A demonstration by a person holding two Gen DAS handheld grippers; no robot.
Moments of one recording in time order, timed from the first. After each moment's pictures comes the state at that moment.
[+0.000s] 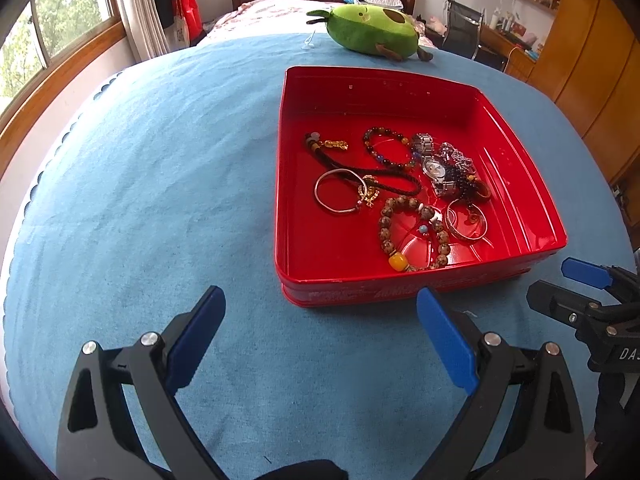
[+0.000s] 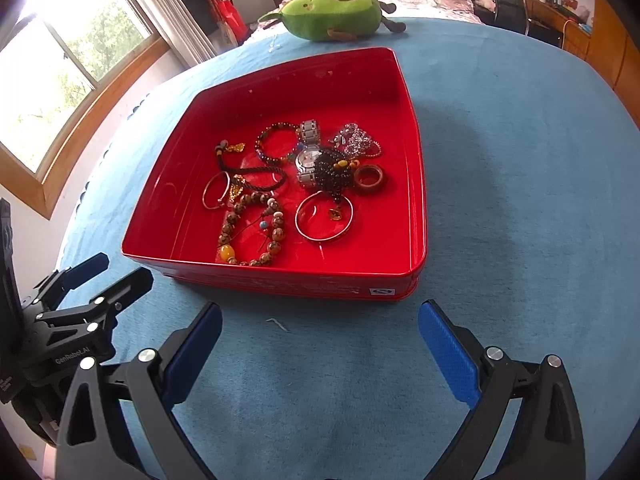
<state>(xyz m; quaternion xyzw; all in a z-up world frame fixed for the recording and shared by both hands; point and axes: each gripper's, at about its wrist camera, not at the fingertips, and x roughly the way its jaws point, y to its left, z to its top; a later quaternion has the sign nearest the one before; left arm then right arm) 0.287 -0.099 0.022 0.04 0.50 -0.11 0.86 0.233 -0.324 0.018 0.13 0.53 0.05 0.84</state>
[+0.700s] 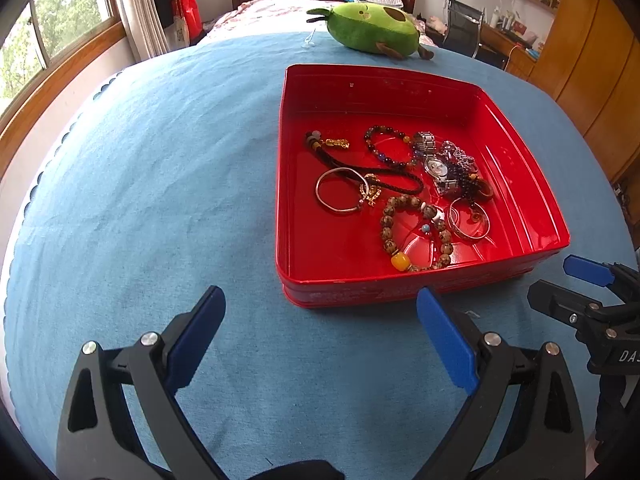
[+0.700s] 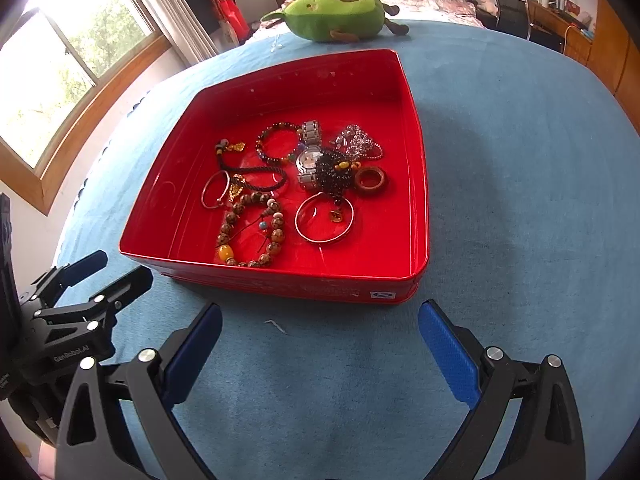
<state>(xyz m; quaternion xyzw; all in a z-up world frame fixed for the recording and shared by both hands) 0.289 -0.100 0.019 0.05 0.50 -0.11 0.86 0.234 -0.323 0.017 0.12 0.53 0.05 0.84</state>
